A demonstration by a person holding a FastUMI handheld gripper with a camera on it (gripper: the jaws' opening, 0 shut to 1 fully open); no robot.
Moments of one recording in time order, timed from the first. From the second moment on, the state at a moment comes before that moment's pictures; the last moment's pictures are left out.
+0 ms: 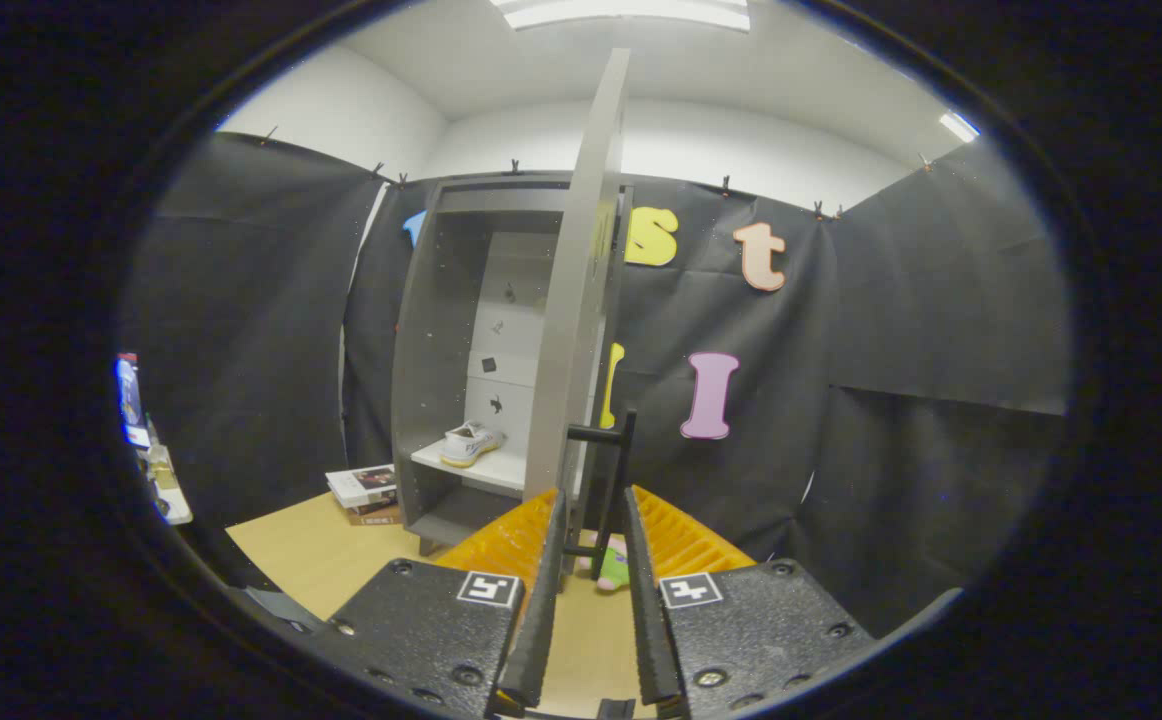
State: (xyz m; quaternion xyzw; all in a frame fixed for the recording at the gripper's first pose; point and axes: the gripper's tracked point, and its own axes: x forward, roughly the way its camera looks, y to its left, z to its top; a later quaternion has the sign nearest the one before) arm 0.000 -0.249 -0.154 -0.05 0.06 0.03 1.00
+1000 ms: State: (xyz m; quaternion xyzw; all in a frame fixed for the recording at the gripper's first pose) arm -0.005 -0.079 -0.300 0.00 0.18 0.00 0.98
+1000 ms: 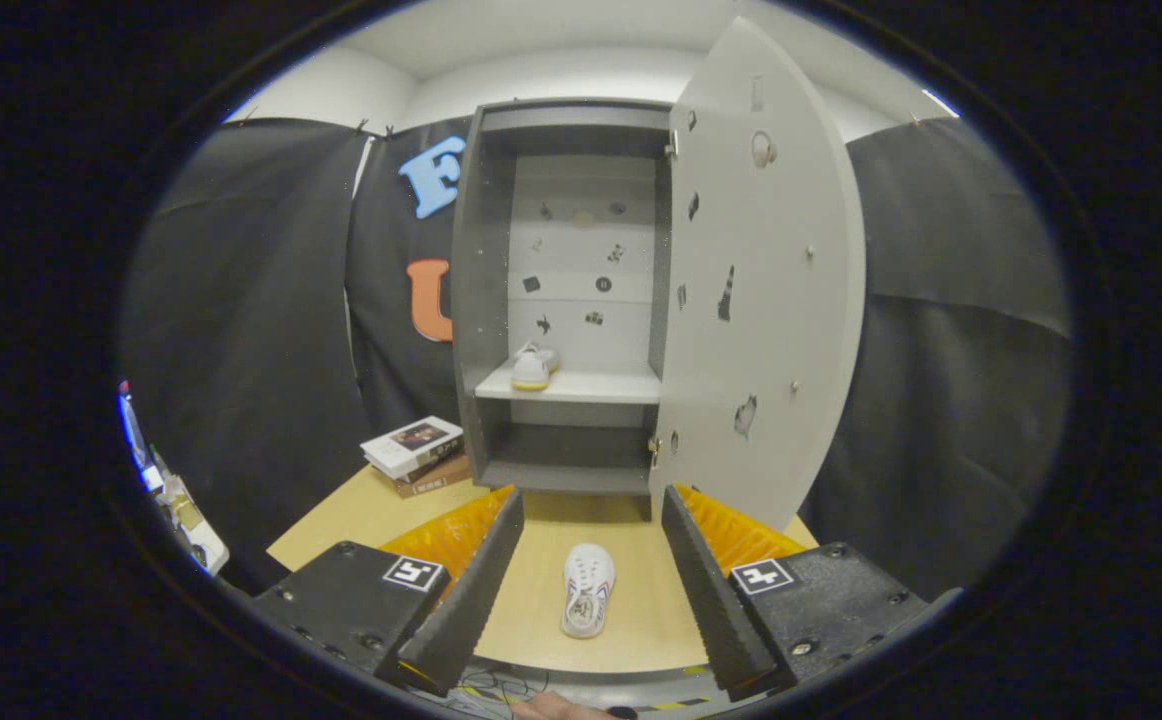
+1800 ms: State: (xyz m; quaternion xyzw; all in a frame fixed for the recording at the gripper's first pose) arm 0.072 -0.043 -0.576 0.04 0.41 0.00 0.91
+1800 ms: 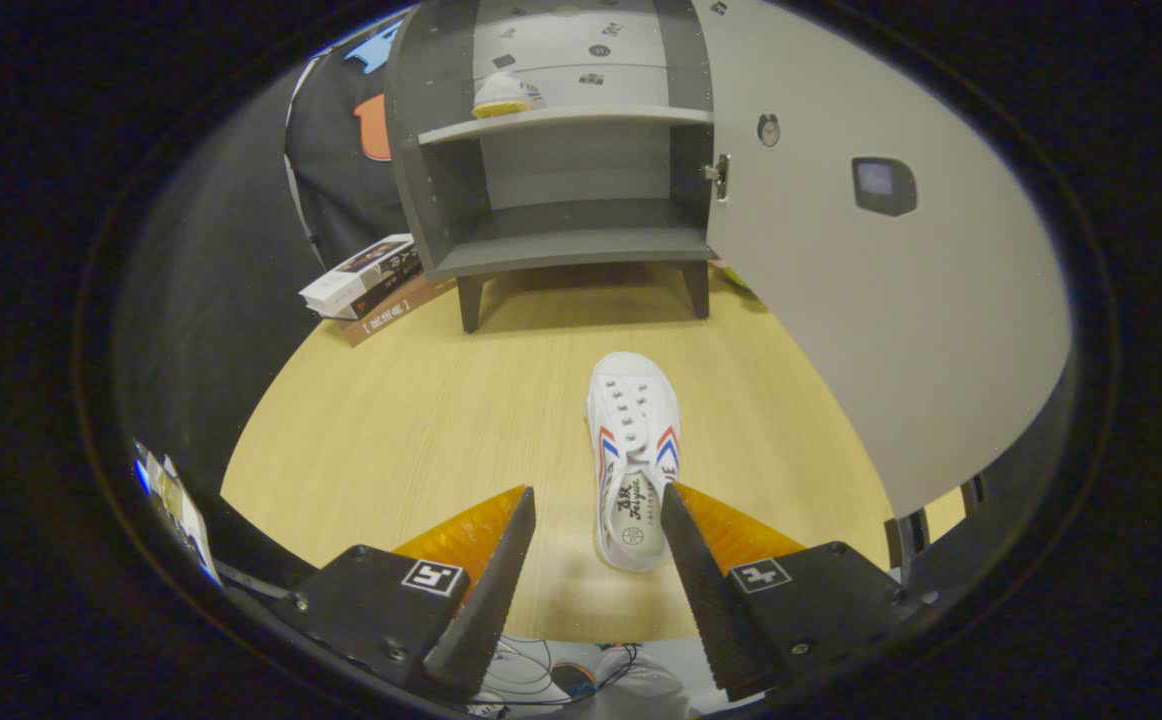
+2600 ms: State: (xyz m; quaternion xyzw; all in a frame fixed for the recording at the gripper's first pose) arm 0.123 -0.051 -0.661 0.10 0.53 -0.06 0.84
